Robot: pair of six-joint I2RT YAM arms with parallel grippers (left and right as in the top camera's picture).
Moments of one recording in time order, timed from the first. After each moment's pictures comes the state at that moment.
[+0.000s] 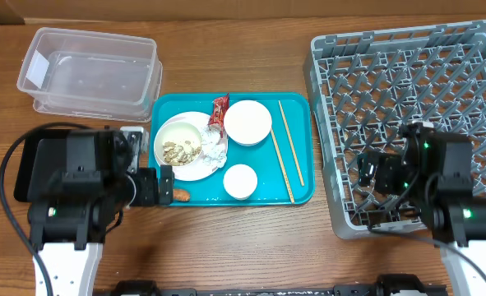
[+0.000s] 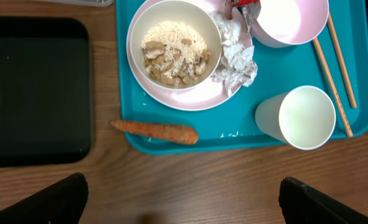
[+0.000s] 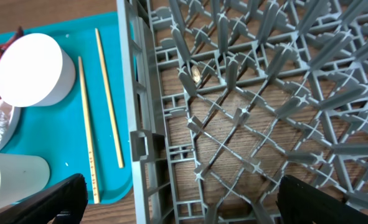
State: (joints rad) left arm -0.02 1.03 1.13 -1.18 0.14 -0.03; right arm 0.00 0.96 0.93 -0.92 -0.13 0.15
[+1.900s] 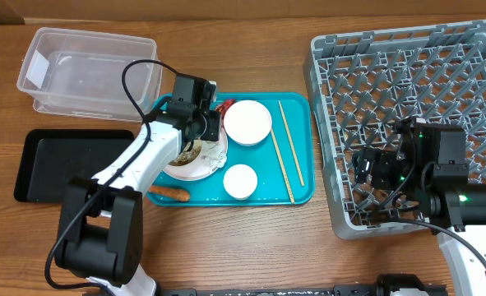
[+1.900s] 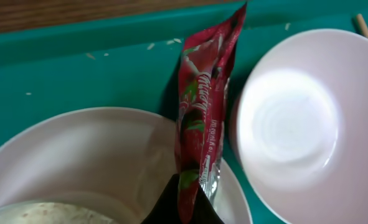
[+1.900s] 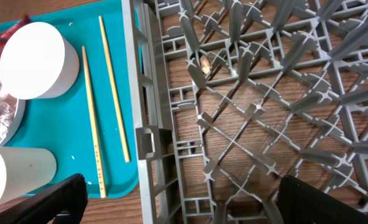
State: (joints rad) left arm -0.27 1.79 1.17 -0.43 0.06 -0.12; right arm 0.00 1.01 0.94 -0.93 -0.17 0.15
